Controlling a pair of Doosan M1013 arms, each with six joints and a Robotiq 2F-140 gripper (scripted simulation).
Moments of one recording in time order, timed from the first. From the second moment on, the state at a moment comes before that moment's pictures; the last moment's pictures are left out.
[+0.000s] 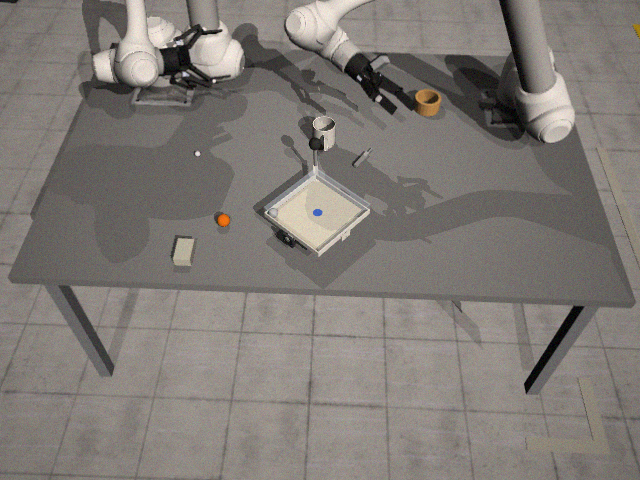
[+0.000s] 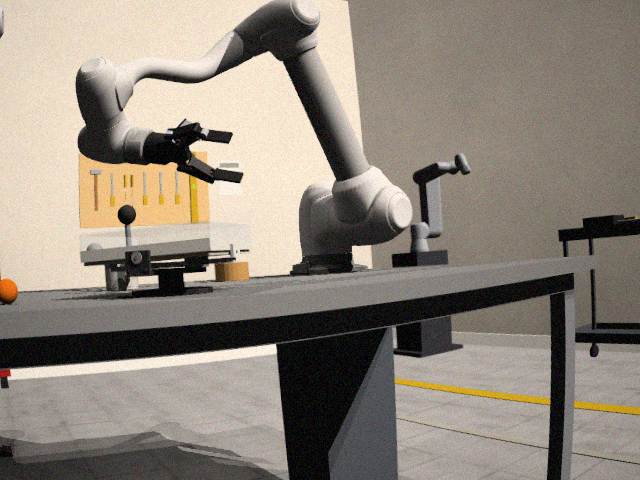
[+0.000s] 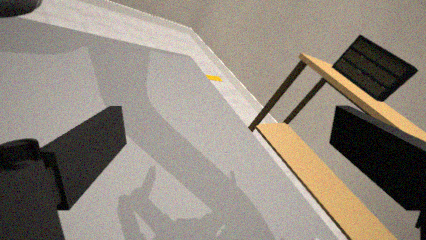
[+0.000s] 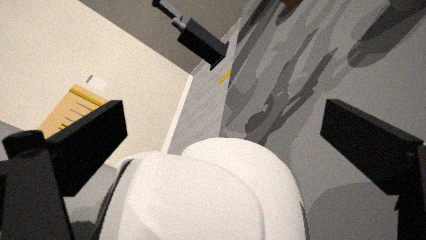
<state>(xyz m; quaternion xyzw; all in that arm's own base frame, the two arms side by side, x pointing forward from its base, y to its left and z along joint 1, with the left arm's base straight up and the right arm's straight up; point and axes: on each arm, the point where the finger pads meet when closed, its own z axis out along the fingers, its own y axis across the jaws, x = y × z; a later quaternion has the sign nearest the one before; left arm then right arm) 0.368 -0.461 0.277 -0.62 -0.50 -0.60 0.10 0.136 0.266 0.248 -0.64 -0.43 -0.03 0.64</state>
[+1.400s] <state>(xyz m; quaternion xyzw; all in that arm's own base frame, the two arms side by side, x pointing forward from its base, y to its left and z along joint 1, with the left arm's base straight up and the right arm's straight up) 0.466 -0.310 0.253 -0.63 -0.52 -0.50 0.30 0.136 0.266 0.248 -0.64 -0.43 -0.03 0.64</state>
